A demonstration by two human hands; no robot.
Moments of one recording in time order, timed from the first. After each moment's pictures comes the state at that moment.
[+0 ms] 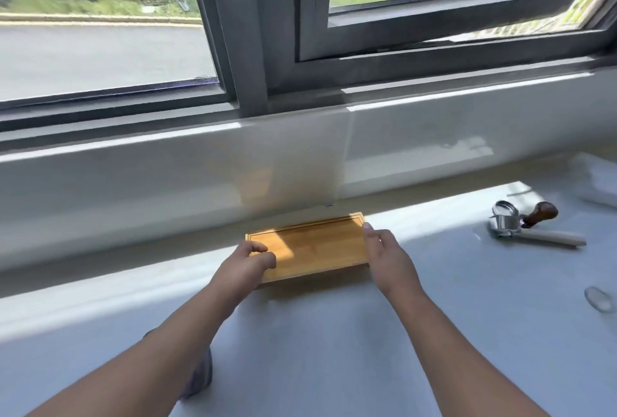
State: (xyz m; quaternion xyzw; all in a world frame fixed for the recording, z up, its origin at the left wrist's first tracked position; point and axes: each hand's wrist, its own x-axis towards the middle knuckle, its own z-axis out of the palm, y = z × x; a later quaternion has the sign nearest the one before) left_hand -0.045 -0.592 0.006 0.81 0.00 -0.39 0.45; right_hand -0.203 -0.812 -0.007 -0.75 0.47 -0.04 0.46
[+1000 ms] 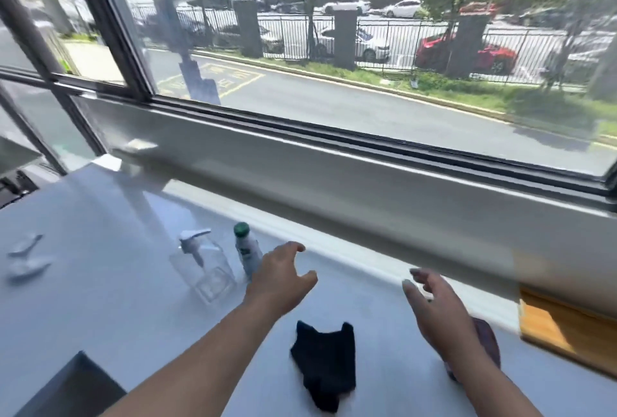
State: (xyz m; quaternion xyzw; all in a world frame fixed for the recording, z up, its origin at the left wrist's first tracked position) left_hand -0.092 -0.073 0.141 0.95 0.03 -0.01 0.30; right_hand -0.130 -0.365 0.111 -0.87 0.11 -0.03 0.47
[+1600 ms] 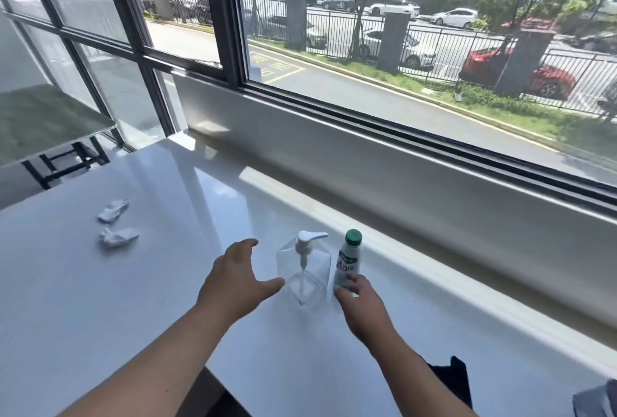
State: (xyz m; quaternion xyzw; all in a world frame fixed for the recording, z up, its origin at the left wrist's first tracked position) left_hand -0.125 0.254 0.139 0.94 0.17 0.01 0.29; right_hand -0.090 0.003 0.093 -0.82 0.07 0.19 0.54
